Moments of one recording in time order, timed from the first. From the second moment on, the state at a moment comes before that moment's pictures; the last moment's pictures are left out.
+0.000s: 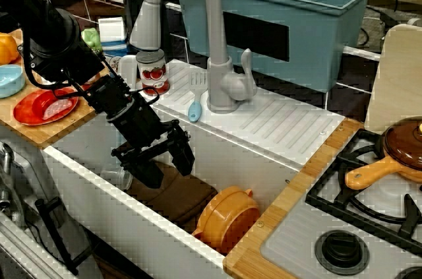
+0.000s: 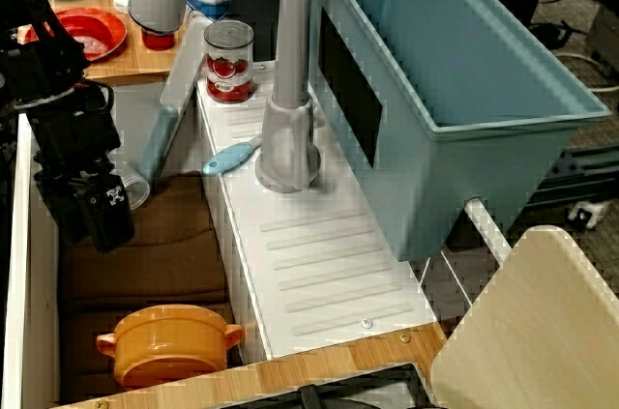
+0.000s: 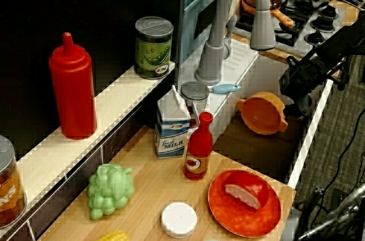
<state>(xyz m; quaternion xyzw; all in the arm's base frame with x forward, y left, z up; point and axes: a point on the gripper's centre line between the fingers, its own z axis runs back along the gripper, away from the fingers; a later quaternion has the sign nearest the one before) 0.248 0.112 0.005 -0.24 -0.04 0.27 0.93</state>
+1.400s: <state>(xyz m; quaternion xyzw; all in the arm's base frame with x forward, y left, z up) 0.254 0.082 -0.024 -0.32 0.00 0.21 0.92</state>
